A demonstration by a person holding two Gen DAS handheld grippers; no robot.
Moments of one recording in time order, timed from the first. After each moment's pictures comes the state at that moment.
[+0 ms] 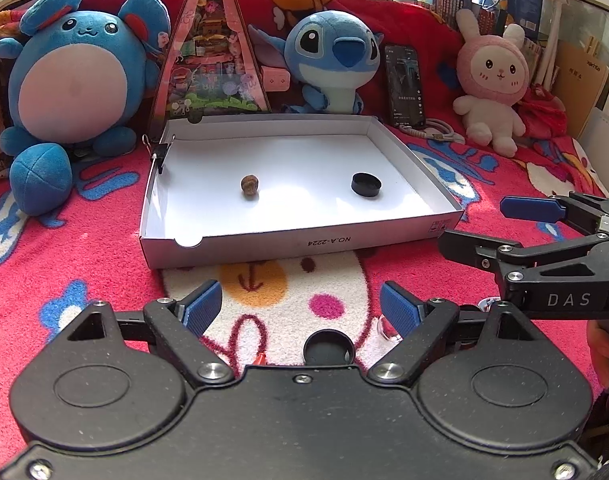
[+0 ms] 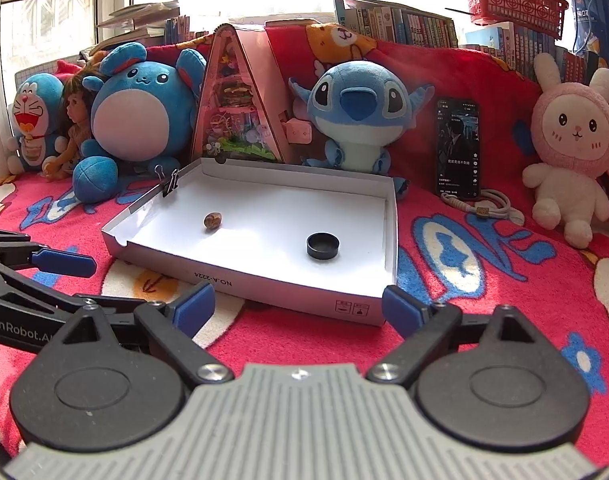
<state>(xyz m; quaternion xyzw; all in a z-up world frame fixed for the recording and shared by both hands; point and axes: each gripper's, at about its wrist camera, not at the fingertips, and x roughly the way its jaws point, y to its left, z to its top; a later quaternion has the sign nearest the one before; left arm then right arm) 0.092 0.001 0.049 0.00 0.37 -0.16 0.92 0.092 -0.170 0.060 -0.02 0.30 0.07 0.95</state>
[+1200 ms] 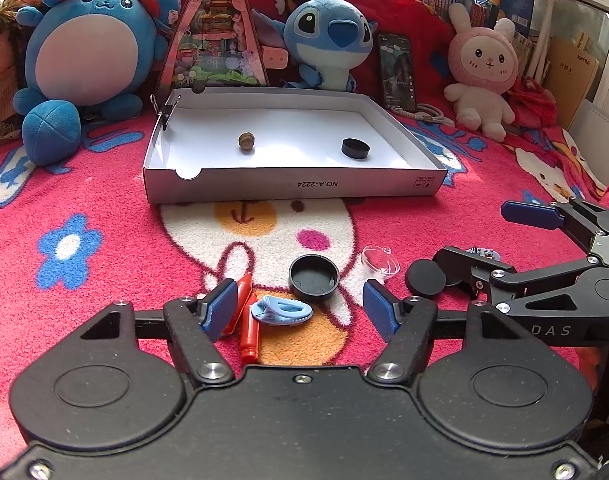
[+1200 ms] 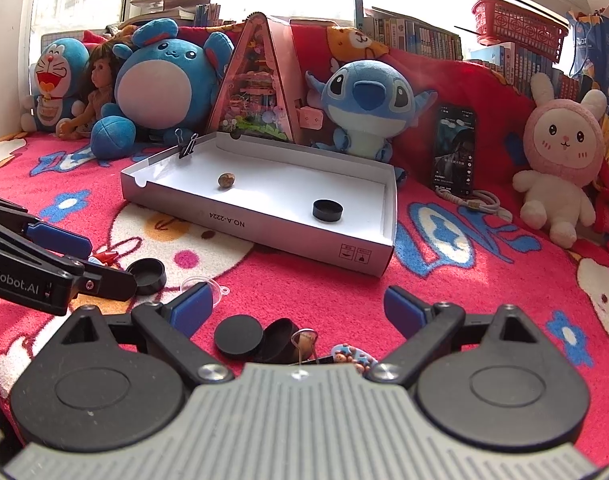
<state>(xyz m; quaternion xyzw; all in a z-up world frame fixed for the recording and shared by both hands) 0.042 0.008 0.025 -0.01 0.37 -0.17 0.92 0.040 -0.160 0.029 -0.08 0.27 0.07 0.96</state>
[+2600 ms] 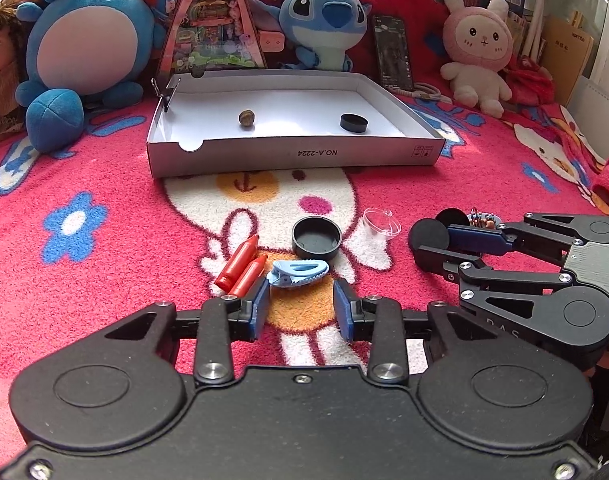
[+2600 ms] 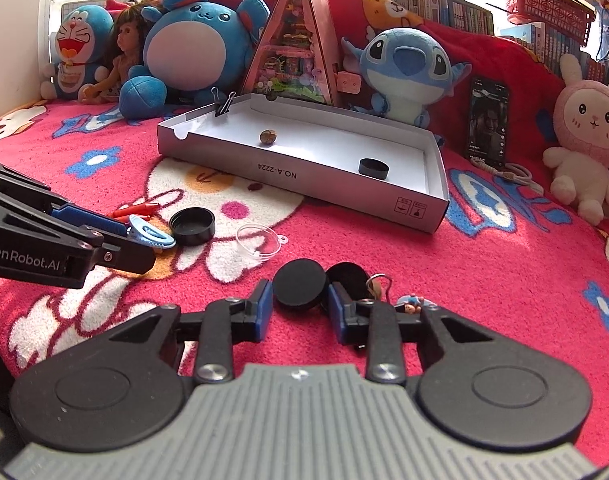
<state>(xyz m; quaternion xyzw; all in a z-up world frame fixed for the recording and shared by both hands) 0.024 0.010 0.012 0.01 0.38 -0.17 0.91 0.031 -0.132 0.001 -0.08 0.31 0.09 0.94</state>
